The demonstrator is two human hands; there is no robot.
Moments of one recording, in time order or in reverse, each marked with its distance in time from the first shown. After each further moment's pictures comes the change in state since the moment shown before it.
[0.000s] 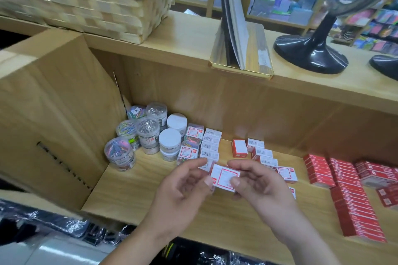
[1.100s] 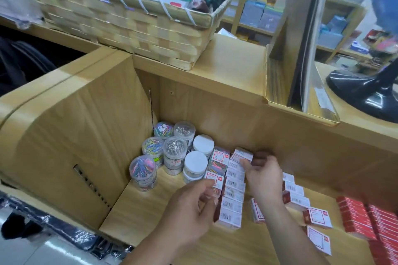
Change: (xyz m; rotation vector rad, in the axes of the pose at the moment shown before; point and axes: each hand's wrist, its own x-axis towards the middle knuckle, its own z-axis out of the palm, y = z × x) left_hand 0.047 -0.044 -0.050 0.531 0.070 0.138; right_hand 0.154 0.039 0.035 -0.522 0.501 0.026
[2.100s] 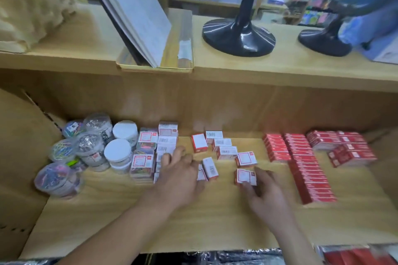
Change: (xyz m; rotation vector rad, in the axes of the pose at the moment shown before) left_hand 0.040 0.058 0.111 0.991 -0.539 0.353; right_hand -0.081 0.149 -0.154 -0.281 0.039 -0.023
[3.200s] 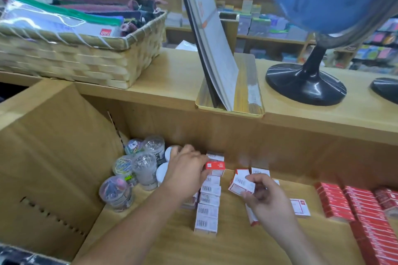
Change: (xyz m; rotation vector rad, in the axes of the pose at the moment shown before) left_hand 0.013 -0.104 -0.038 -0.064 0.395 -0.155; right_hand 0.048 -0.110 0.040 0.420 -0.310 -0.061
